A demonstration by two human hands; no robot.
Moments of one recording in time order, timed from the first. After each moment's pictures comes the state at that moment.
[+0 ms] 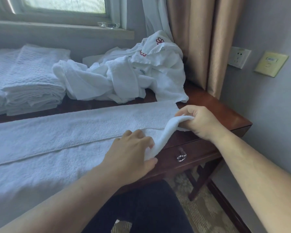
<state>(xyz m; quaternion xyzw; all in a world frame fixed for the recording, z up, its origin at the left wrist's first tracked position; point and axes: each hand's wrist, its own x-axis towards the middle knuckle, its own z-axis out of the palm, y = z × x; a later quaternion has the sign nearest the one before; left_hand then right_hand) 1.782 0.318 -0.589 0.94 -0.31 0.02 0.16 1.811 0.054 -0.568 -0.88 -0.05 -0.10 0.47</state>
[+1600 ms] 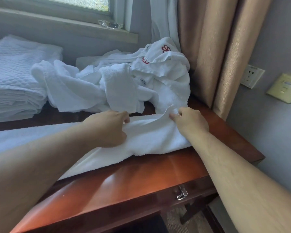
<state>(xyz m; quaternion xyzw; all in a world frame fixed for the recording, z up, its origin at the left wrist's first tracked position) 1.952 0.324 -0.563 0.97 -0.25 0.00 0.09 1.934 0.058 -0.564 -0.97 0.17 -0.13 0.15</state>
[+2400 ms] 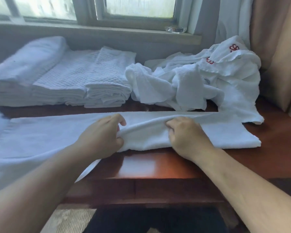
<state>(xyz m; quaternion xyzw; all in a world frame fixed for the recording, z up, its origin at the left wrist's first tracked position) 1.848 0.509 -0.580 0.98 -0.08 0.08 0.17 1.874 0.251 -0.582 -0.98 -0.16 -0.09 0.11</state>
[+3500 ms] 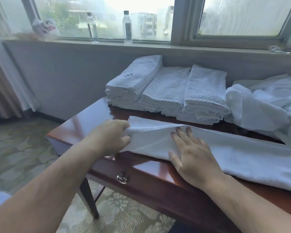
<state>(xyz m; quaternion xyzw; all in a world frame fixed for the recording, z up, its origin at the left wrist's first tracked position) 1.752 0.724 -0.544 0.98 0.11 0.10 0.13 1.838 0.475 -0.596 -0.93 -0.35 -0.05 0.09</state>
